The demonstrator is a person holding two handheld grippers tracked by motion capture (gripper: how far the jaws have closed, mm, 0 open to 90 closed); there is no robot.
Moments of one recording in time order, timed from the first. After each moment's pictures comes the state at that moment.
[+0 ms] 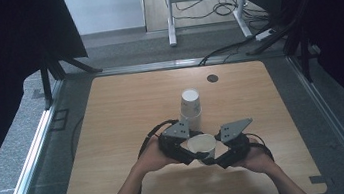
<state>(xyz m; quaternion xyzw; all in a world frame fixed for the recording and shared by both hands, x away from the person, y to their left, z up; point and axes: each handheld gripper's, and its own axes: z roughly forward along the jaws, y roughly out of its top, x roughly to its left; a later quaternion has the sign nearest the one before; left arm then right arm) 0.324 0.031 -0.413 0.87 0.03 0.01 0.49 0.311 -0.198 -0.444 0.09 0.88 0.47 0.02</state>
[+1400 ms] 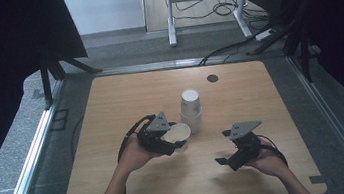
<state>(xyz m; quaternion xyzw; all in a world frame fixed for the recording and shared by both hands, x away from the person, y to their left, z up) 0.335 0.083 -0.410 0.89 0.15 0.11 0.42 0.312 -0.231 -0.462 0.20 0.89 0.41 0.10</state>
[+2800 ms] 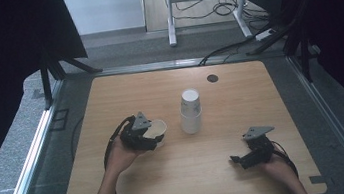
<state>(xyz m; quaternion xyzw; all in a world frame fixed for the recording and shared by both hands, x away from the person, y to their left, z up) 0.354 0.130 -0.445 0.87 0.27 0.17 0.37 0.319 -0.284 -0.518 0.32 0.87 0.35 0.13</state>
